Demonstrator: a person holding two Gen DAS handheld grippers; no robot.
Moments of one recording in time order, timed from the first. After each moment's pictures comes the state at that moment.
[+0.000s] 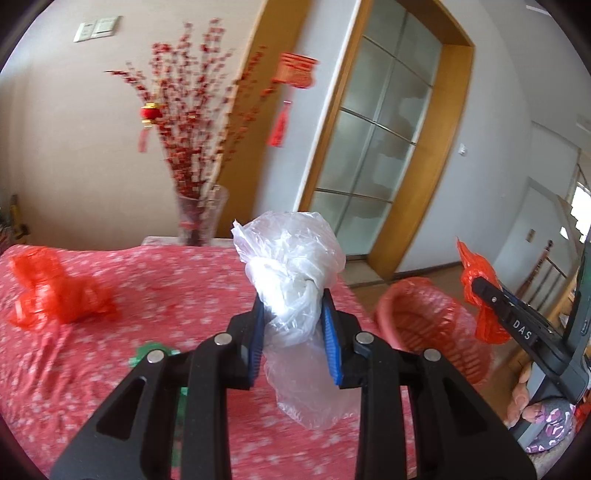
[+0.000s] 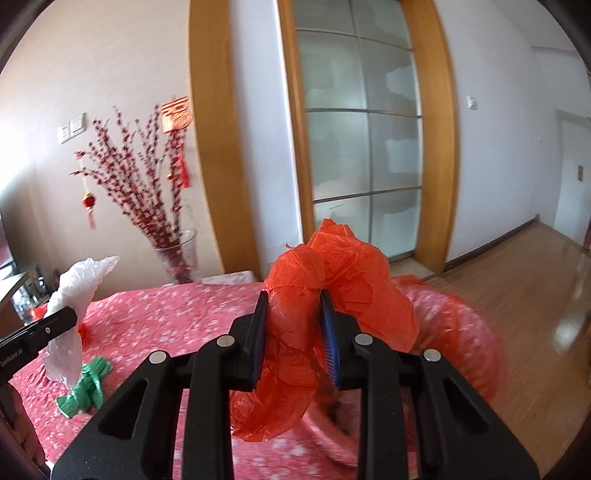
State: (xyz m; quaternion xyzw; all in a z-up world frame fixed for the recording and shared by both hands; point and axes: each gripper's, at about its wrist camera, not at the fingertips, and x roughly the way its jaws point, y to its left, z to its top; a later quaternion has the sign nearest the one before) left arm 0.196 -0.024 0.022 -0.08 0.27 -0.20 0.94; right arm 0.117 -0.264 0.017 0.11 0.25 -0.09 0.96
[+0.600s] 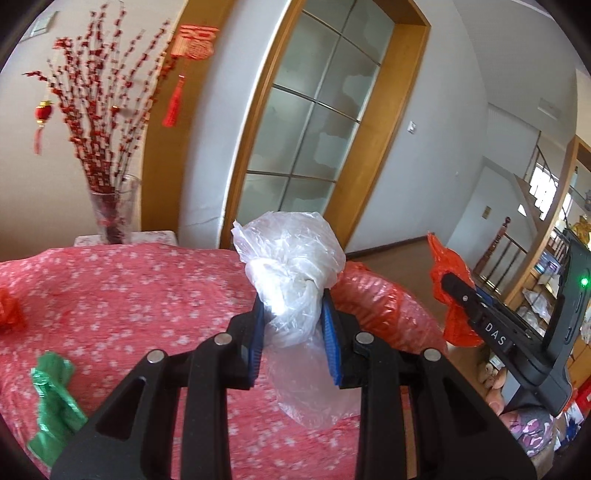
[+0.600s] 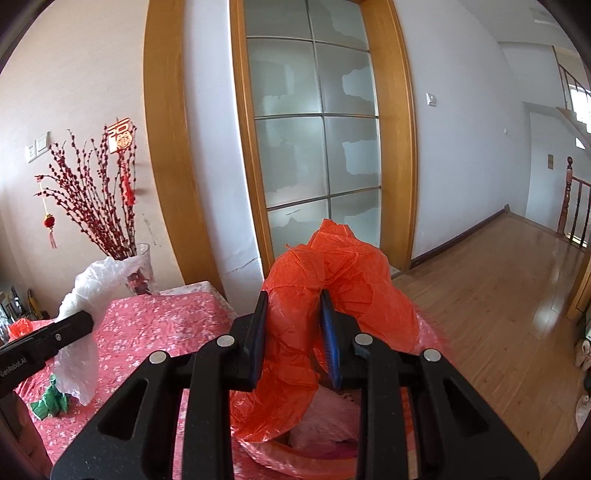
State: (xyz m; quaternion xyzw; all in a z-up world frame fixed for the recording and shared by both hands) left arm 0.208 -0.122 0.014 -0.07 0.29 -0.31 0.90; right arm 0.098 -0.320 0.010 0.13 0.25 -0.16 0.95
